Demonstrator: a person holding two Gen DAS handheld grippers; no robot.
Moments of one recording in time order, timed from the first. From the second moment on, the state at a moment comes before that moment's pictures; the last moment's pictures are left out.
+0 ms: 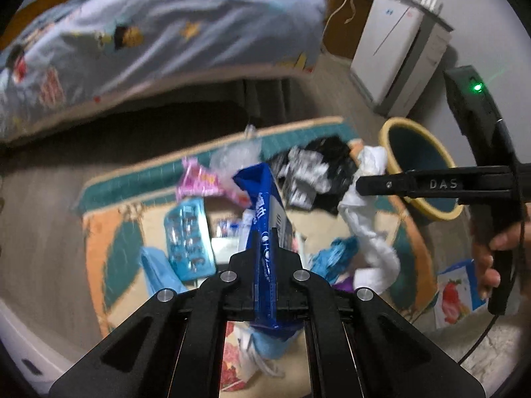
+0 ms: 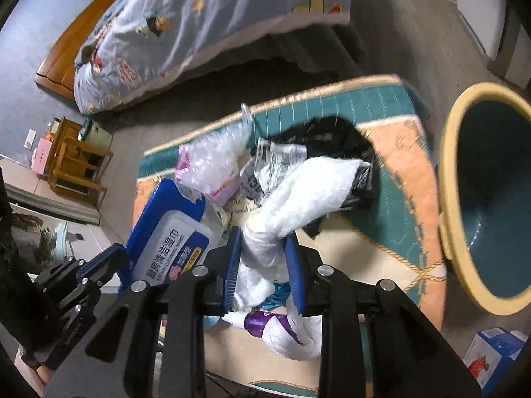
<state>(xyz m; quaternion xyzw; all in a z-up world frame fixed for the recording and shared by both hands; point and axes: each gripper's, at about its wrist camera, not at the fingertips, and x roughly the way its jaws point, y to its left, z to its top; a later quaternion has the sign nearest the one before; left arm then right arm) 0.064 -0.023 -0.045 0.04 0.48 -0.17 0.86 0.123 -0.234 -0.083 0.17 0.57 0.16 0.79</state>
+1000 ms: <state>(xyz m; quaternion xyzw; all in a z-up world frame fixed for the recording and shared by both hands) 0.092 -0.217 0.011 0.13 0.36 -0.29 0.88 0.097 -0.439 -0.033 0.25 0.43 -0.05 0.86</state>
